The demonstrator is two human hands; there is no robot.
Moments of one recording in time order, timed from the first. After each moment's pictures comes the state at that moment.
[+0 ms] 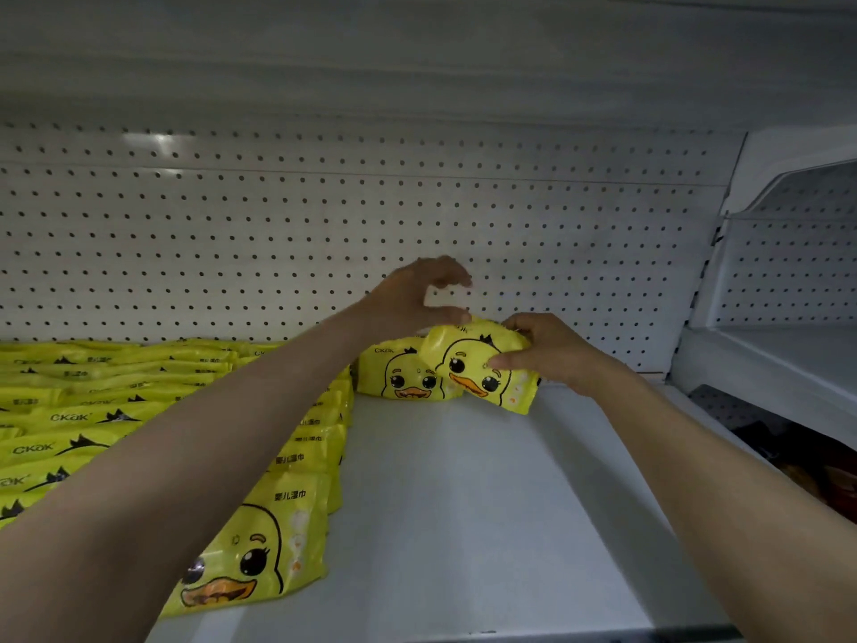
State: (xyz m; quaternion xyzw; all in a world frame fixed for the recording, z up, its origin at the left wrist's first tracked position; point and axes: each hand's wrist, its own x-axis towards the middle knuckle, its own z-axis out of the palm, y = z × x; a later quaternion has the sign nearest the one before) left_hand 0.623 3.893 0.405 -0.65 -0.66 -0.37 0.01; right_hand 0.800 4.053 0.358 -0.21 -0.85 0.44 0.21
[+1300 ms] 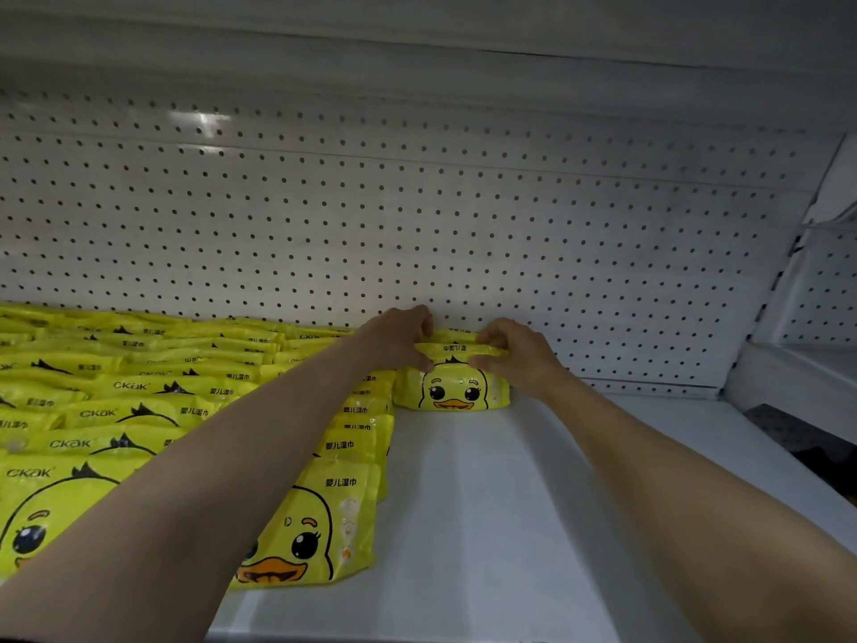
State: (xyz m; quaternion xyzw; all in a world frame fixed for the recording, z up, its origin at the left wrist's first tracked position) left_hand 0.556 3.866 0.343 -0.51 -0.84 -0.21 -0.04; right_hand 0.714 4.025 0.319 -0.21 -0.90 0.29 0.24
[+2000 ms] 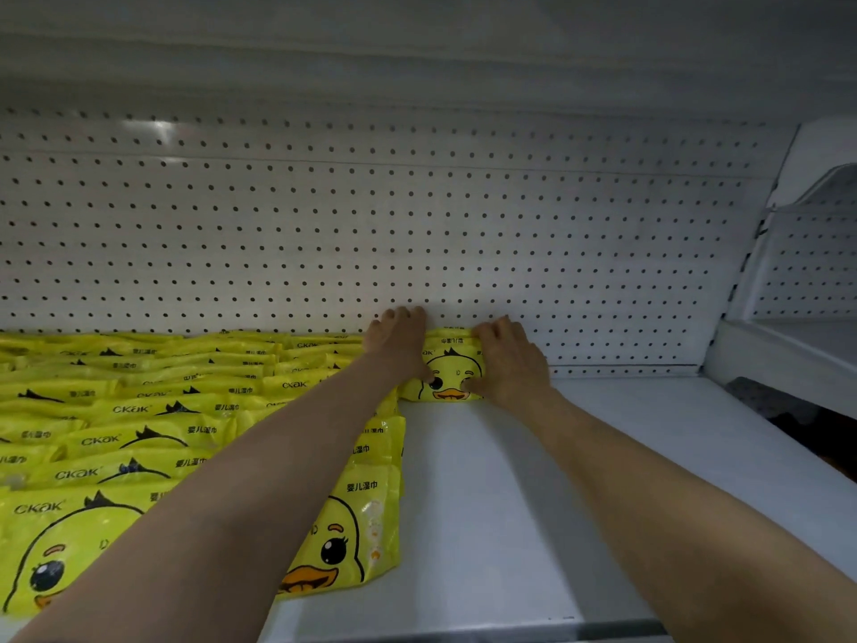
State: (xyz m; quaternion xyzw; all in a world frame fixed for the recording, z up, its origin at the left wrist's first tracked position) left_hand 0.576 3.875 0.337 -0.46 -0.88 -0.08 0.11; right_hand 0.710 3.988 0.305 -0.30 -0.93 -0.05 0.20
